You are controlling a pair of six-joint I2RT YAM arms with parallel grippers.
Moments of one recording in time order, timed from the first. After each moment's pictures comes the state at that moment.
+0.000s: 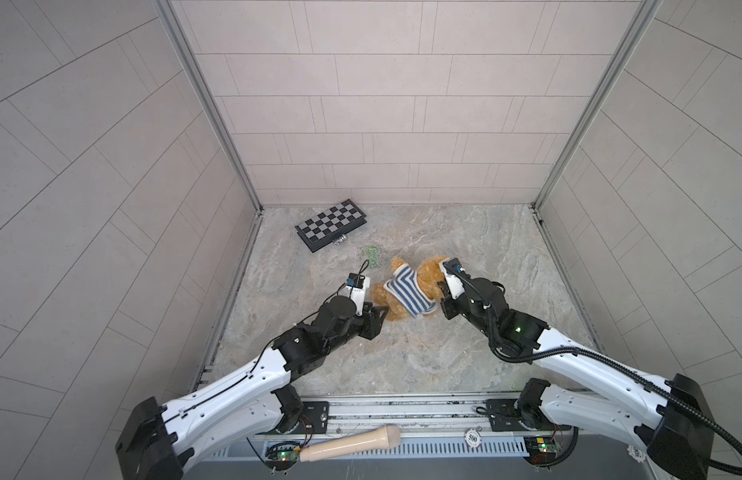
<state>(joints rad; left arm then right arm) -0.87 0.90 0.52 -0.14 -0.10 -0.53 0.72 1.01 0.66 -0.10 0.27 0.10</state>
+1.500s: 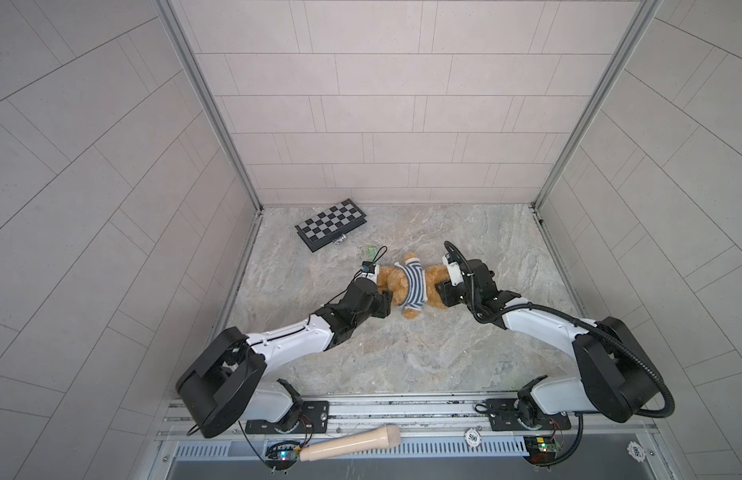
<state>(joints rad) -0.77 1.33 0.60 0.13 -0.14 -0.49 0.44 1.40 0.66 0.03 -0.08 0.21</state>
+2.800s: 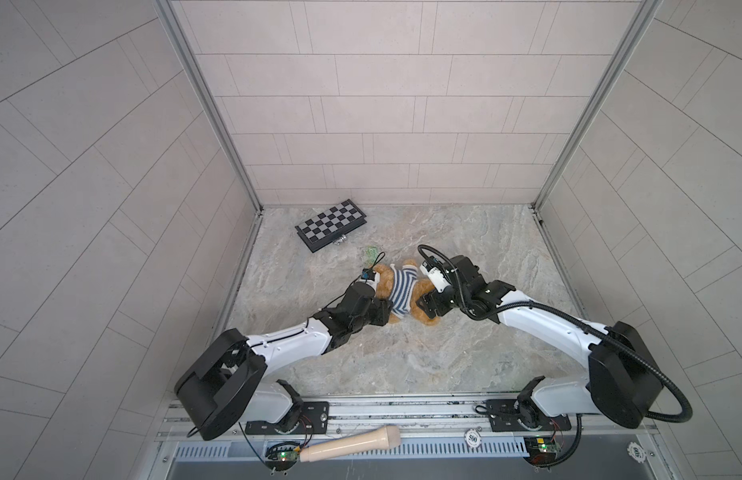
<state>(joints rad) -0.73 1.35 0.55 0.14 0.00 -0.55 0.57 1.40 0.87 -0.37 -0.14 0.06</state>
